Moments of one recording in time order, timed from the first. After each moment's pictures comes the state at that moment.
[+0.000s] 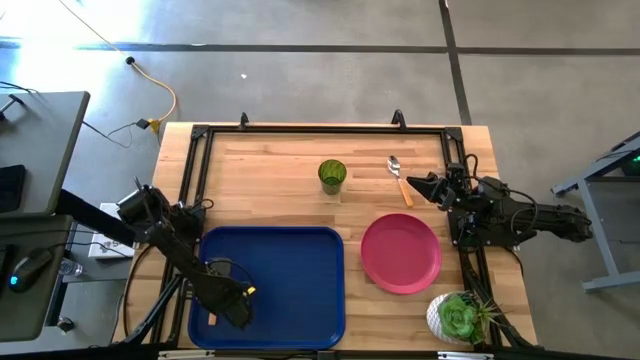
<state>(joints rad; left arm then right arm) -0.84 1.80 1.06 -1.07 0.20 -2.36 -0.15 0.11 0.06 0.29 0.10 0.84</state>
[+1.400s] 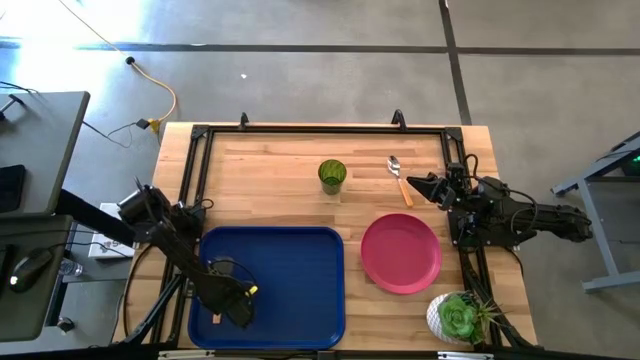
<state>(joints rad) -0.83 1.81 1.06 -1.04 0.15 -2.34 -0.15 0.11 0.06 0.29 0.10 0.86</state>
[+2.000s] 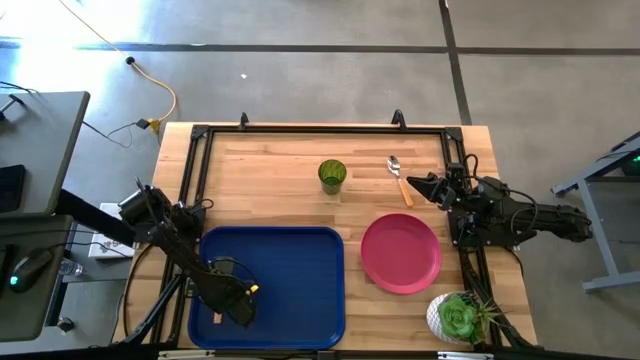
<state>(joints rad) -0.82 1.81 1.06 -1.05 0.17 -2.34 -0.15 0.11 0.06 0.29 0.10 0.85</state>
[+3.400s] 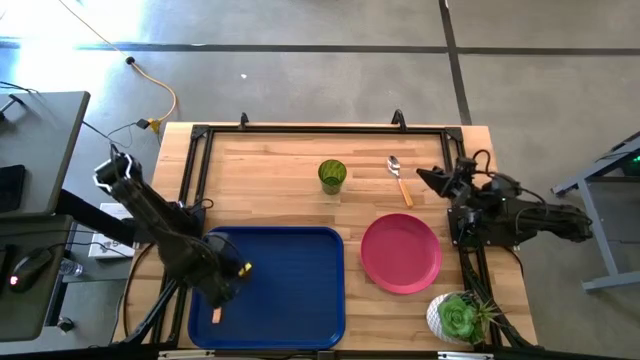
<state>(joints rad) -0.82 1.41 1.06 -1.14 -0.29 -2.21 -0.15 0.11 0.12 0.39 0.10 0.85</state>
